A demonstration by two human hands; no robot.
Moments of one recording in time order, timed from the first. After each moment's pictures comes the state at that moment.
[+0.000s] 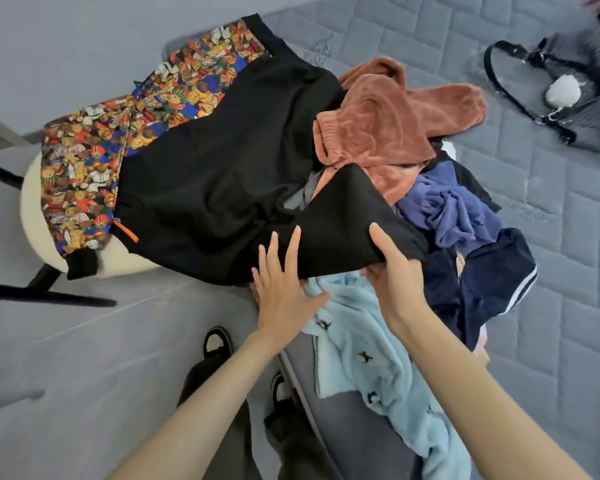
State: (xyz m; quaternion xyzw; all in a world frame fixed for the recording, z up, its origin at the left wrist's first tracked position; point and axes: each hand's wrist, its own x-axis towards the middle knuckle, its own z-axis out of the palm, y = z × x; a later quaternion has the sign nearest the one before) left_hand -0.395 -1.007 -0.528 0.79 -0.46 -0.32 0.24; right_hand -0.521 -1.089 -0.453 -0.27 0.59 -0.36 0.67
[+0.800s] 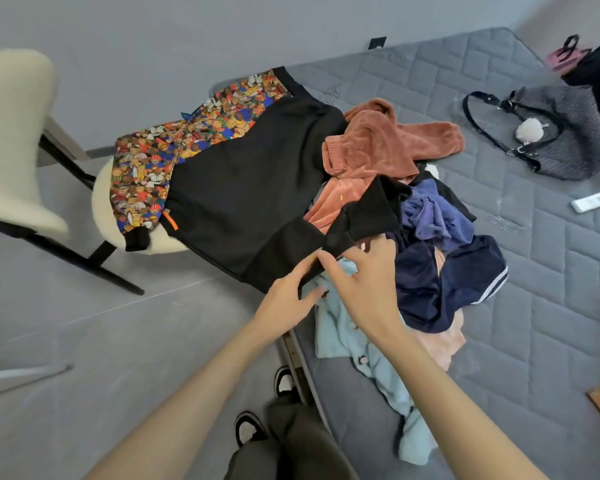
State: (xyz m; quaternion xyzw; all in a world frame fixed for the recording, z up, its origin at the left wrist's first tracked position) left_hand -0.418 -0.906 -0.448 0.69 -0.46 -0.44 0.33; right_hand -0.538 -0.966 -0.353 -0.76 0.53 -0.25 0.29
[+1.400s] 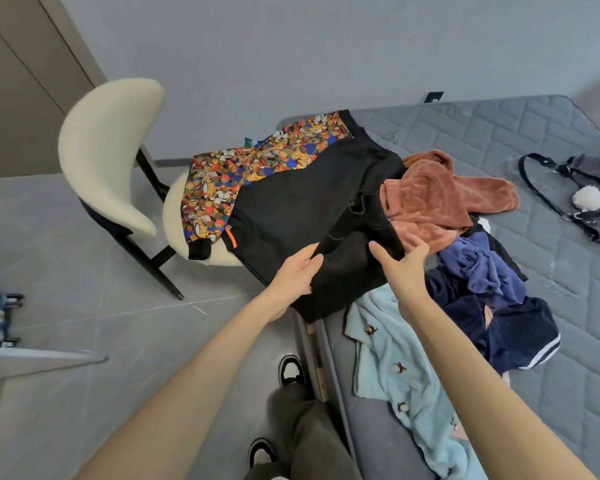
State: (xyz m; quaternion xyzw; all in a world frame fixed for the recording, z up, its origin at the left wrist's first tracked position) left_hand -0.306 -0.902 -0.395 0.65 -0.27 -0.54 0.46; right_hand -0.456 -1.002 -0.354 -0.55 0.60 -0.25 0.52
